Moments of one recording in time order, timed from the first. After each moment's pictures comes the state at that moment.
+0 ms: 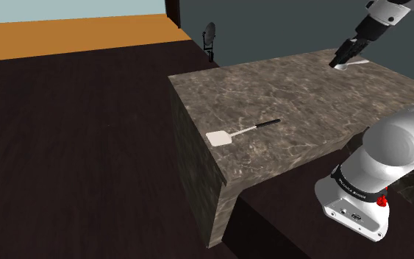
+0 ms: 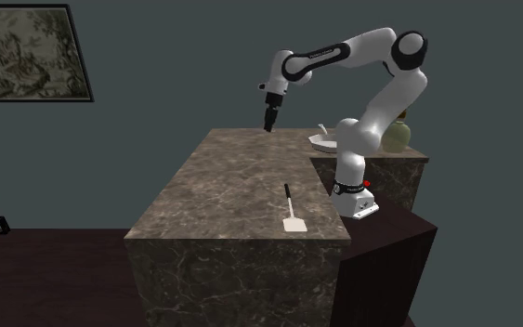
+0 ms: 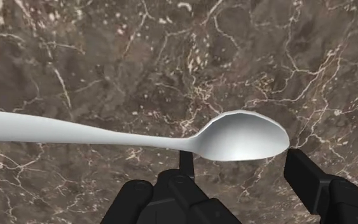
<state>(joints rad) -0.38 -0.72 -0.56 -2.58 -0.13 2.06 -0.54</state>
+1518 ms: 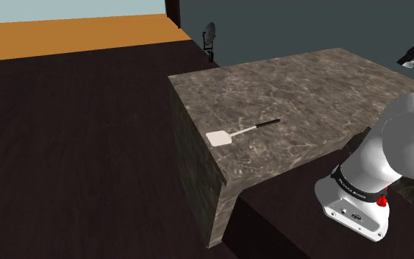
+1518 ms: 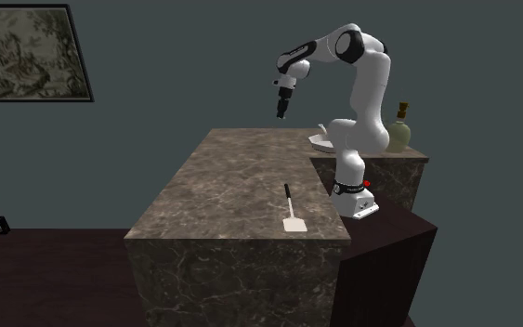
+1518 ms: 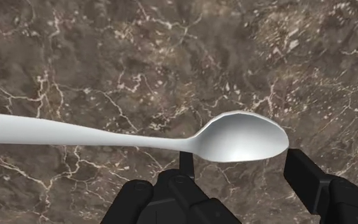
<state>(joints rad) 0.17 -0.19 -1.66 -1.93 0.08 1.90 -1.27</state>
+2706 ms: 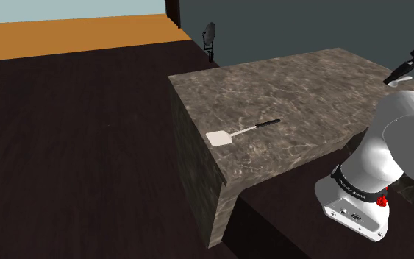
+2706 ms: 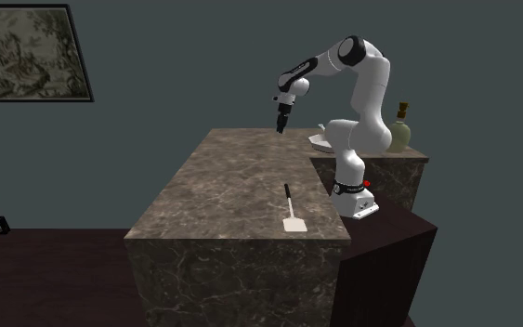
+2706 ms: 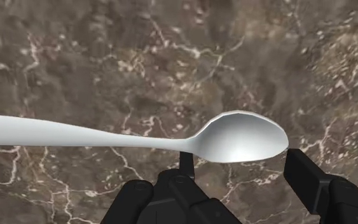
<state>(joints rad) 0.42 -0.37 -1.90 -2.03 -0.09 2.10 -1.20</state>
